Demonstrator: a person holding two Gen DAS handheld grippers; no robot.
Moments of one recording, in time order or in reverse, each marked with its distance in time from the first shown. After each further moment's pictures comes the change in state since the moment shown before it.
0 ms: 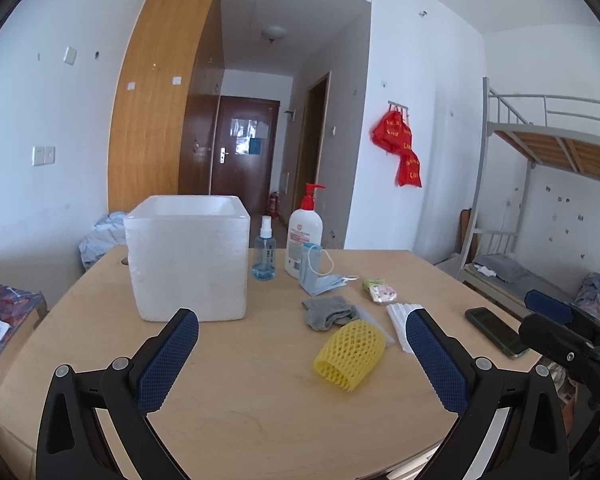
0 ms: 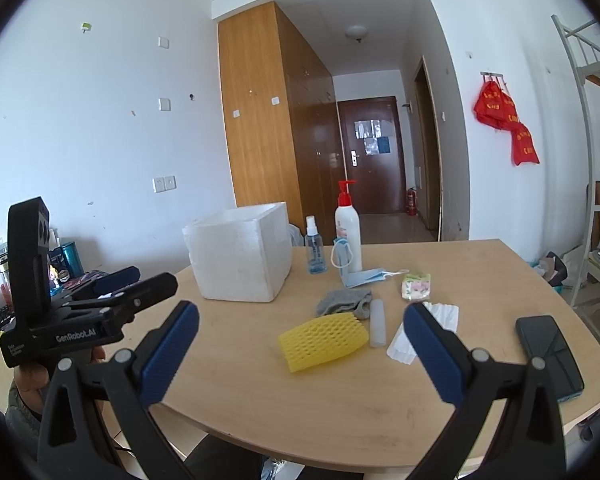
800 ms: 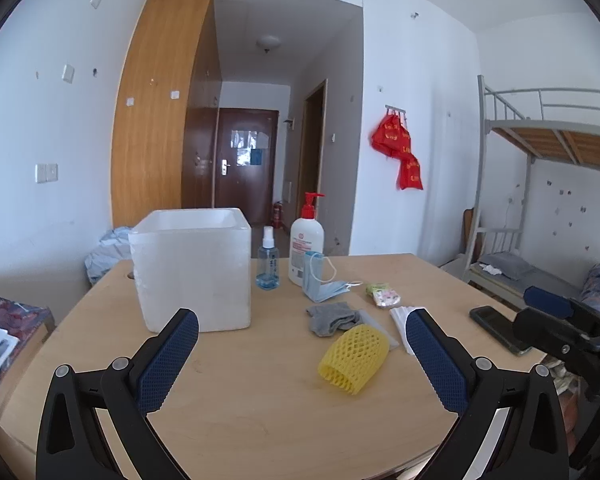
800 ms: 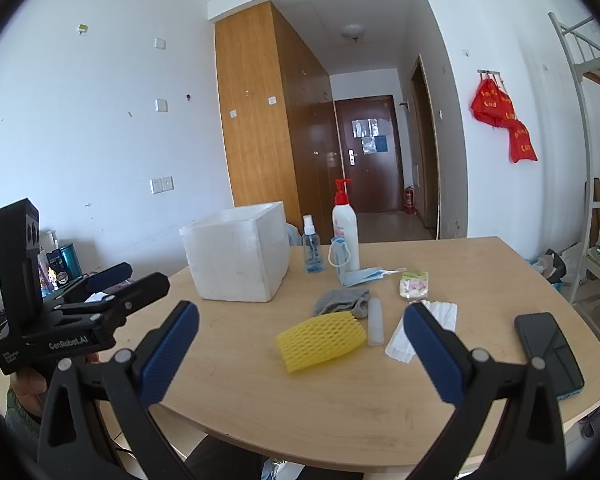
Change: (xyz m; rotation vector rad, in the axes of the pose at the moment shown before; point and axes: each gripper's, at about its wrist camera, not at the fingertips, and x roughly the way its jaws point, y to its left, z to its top) left arm -0.004 -0.005 -0.003 0.049 -0.044 0.031; right arm 0.002 0.001 -0.002 0.008 -0.001 -0.005
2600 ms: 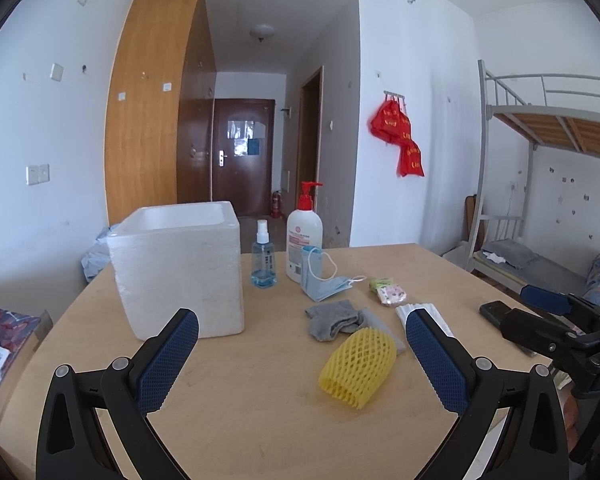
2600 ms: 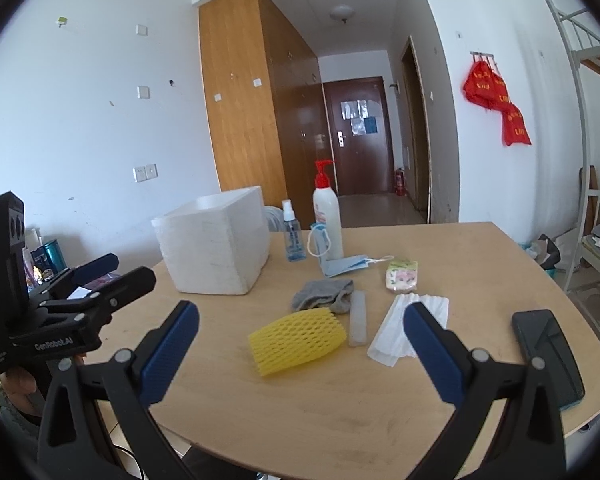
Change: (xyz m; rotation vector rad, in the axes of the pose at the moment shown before) left arm 0.043 -0.008 0.017 0.020 0.065 -0.013; right arm 0.033 -0.023 0.005 0.022 0.070 -0.035
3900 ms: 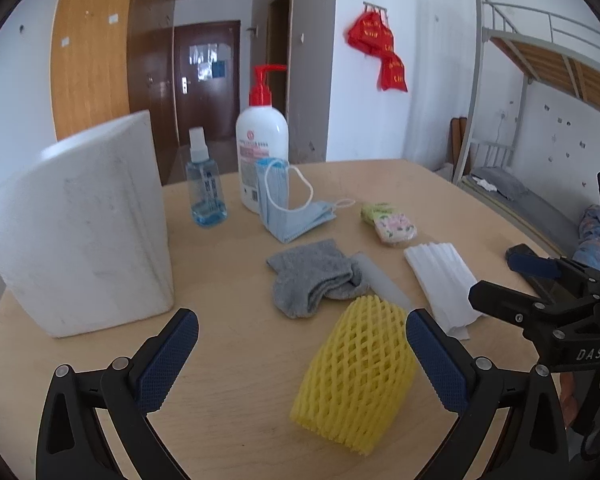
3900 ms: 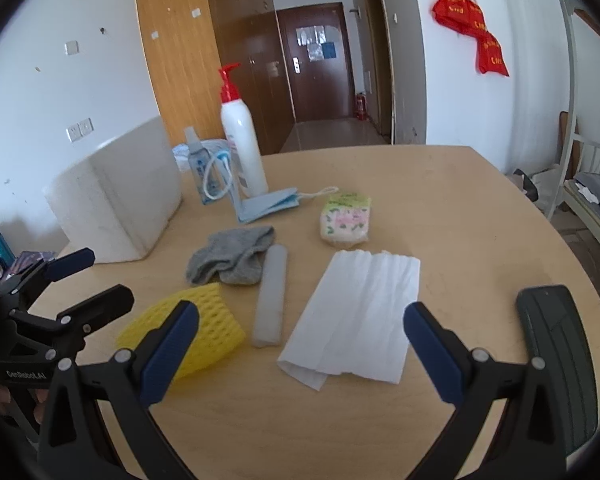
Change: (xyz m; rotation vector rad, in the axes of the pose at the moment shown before) left arm 0.145 -0.016 -0.018 0.052 0.333 -0.101; right arm 0.108 -0.076 -0.004 0.087 0.291 -0.133
